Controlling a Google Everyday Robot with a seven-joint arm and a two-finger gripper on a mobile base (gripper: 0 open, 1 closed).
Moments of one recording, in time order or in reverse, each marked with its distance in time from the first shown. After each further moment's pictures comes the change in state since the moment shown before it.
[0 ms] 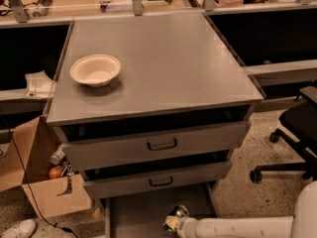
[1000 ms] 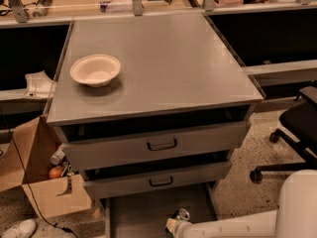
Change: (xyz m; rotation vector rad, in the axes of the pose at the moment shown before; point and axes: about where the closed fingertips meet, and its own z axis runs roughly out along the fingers) arm 0.012 -0.008 0.004 0.154 -0.072 0.030
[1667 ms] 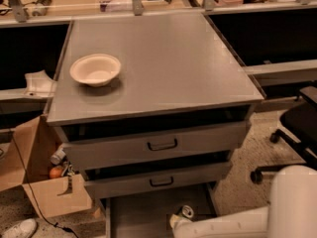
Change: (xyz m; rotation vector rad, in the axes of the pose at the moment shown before) arm -0.021 -0.012 0.002 0.137 -0.132 0.041
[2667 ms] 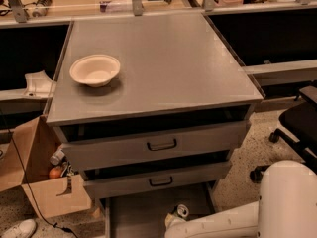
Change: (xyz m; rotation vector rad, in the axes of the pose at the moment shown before) arm 0.005 0.019 -0.008 0.014 -0.031 -0.029
